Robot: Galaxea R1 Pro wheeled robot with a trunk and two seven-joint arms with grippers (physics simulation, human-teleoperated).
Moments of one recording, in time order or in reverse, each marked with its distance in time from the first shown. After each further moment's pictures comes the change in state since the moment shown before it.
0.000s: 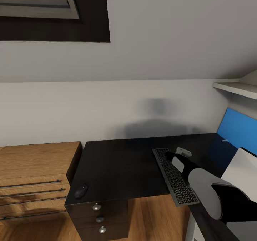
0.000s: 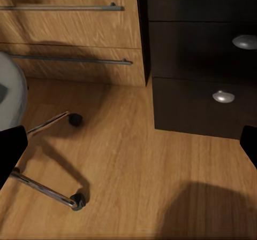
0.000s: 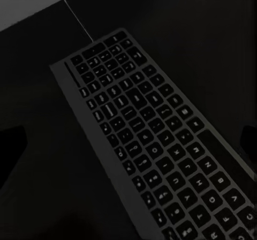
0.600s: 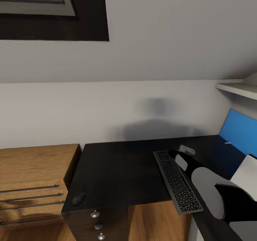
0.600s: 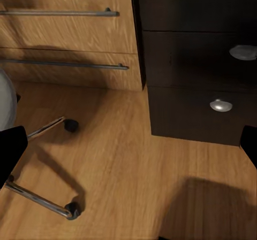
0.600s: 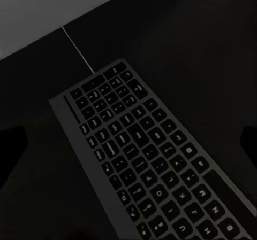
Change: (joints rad) left arm 0.006 -0.002 0.000 0.001 -0.002 -0.001 -0.001; right arm 0.001 -0.027 0.000 -0.042 -0.020 0.014 0.000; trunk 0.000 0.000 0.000
